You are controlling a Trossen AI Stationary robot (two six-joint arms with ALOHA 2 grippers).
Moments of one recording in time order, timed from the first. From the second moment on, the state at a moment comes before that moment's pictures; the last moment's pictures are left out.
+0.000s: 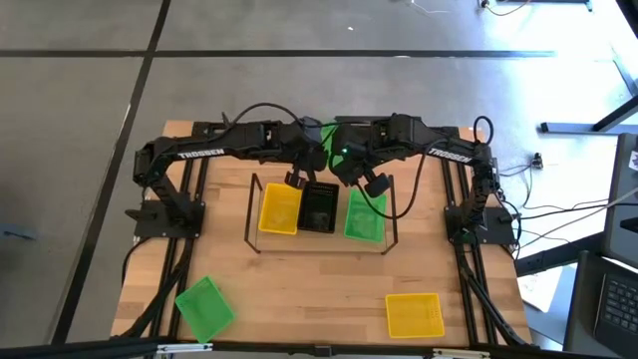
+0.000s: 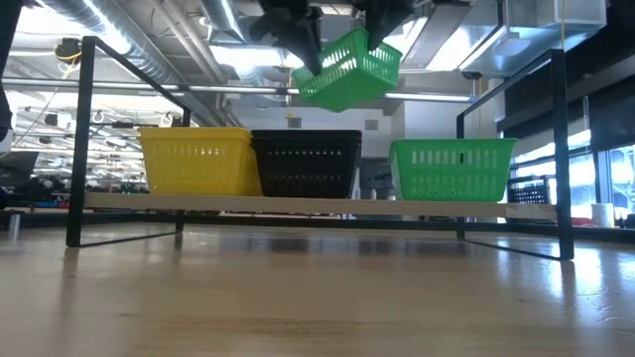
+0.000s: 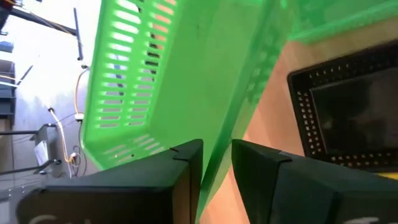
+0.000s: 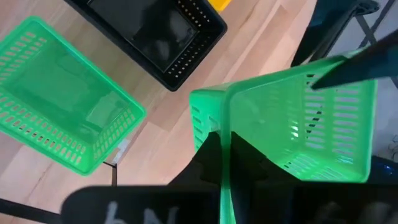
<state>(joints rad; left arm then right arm) 0.18 1.67 1.68 -0.78 -0.31 0.72 -0.09 1.87 2.17 -1.46 0.20 -0.79</state>
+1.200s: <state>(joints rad) 0.05 1.55 1.68 -0.73 -0.57 0.69 -0.09 1.87 2.17 -1.51 0.23 -0.67</state>
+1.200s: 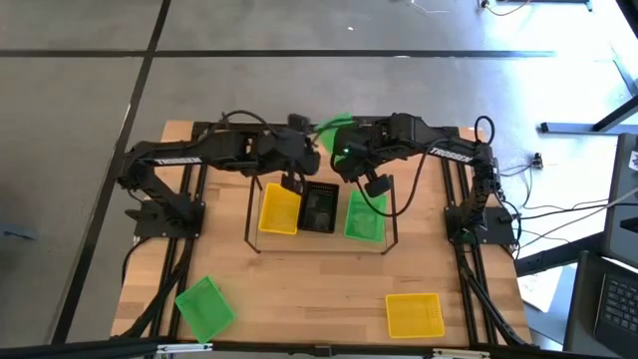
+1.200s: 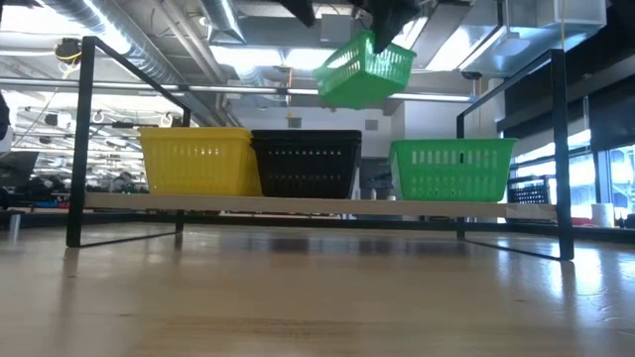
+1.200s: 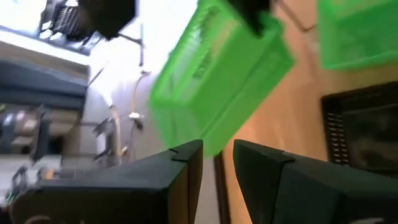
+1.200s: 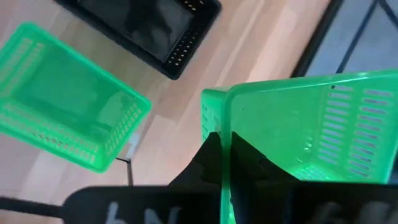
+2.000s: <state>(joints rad) 0.04 1.30 1.68 -0.98 -0.62 0.29 0.03 1.69 2.17 -1.57 0.38 0.11</state>
